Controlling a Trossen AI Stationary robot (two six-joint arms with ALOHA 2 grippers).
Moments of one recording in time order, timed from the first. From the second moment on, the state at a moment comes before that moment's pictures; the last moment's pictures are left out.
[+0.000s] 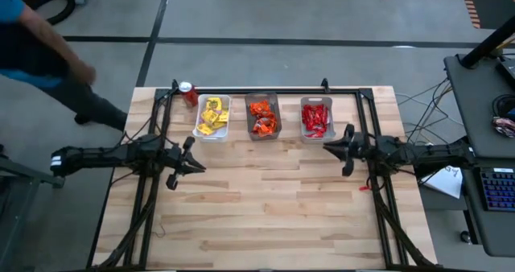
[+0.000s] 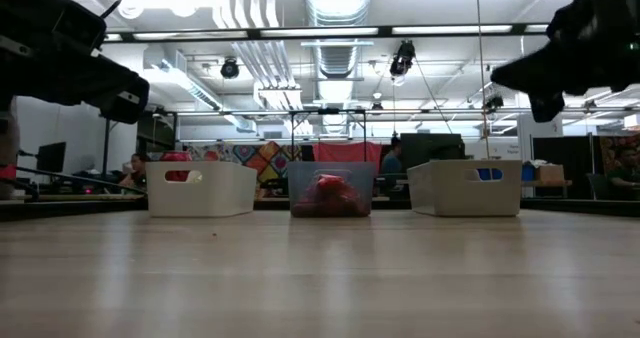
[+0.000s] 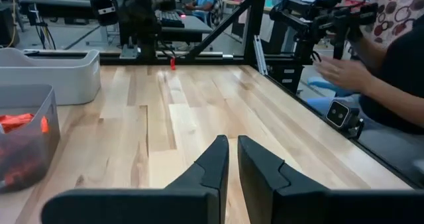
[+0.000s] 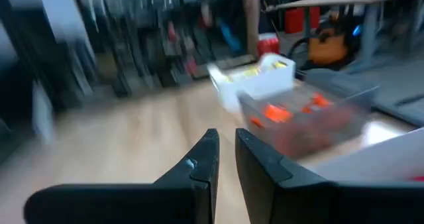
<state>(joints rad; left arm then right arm) 0.09 0.20 0.02 0.06 0.37 -0.04 0.01 0.15 0.04 0.08 0.19 0.24</state>
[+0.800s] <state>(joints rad) 0.09 0.22 0.02 0.07 0.37 -0.04 0.03 0.00 0.01 0.12 0.37 0.10</state>
